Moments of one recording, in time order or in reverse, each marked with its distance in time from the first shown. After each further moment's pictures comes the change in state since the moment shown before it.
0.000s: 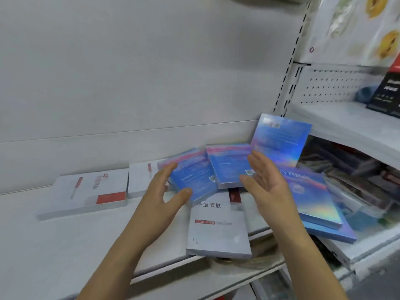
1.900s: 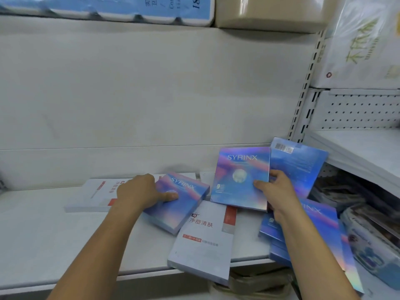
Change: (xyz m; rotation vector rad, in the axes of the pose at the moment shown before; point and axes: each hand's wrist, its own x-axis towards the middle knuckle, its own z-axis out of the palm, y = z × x) left_hand 0.066 0.013 -0.023 0.996 0.055 -0.489; right_hand 0.108 0.024 -0.032 0.165 0.011 0.268
